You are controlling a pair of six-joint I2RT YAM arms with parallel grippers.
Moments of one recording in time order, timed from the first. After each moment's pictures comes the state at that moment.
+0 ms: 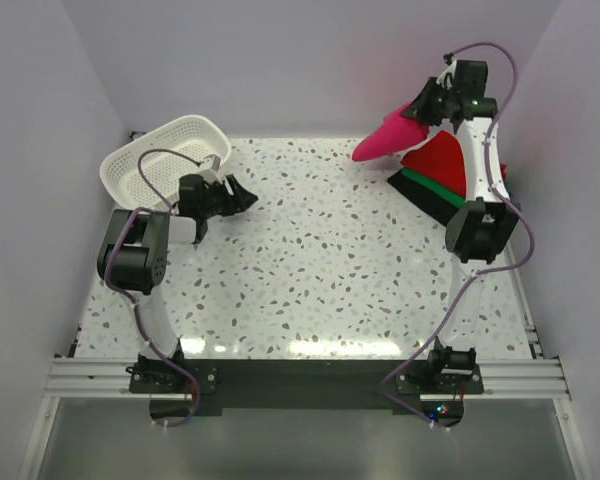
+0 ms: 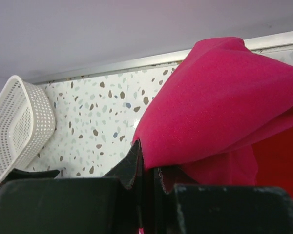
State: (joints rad) left arm -0.09 1.94 0.92 0.61 0.46 -0.50; right arm -0.05 2.32 2.51 -0.77 -0.39 0.39
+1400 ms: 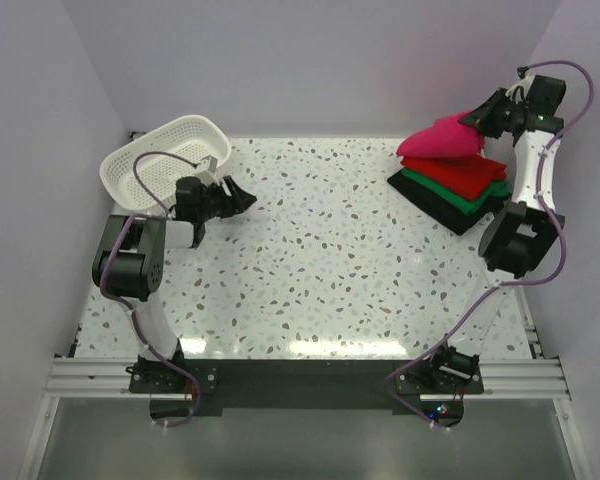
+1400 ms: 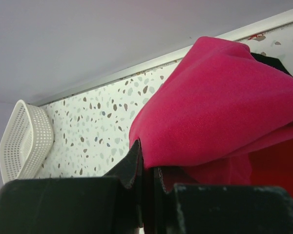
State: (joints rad) left arm -0.09 1.88 0.87 0.63 0.46 -0.52; right arm -0.35 2.22 2.29 -0.65 -0.60 0.39
